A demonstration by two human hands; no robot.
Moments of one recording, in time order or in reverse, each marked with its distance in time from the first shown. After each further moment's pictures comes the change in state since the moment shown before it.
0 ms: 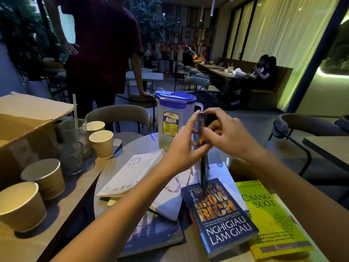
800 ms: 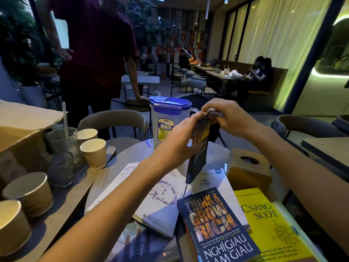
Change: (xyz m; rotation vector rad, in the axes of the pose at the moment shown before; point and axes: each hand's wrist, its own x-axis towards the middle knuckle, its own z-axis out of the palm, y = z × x) left_hand 0.040 -0.001 -0.017 0.264 -0.082 0.190; right_hand 0.071 0.050 -0.034 -0.196 -0.120 -0.202
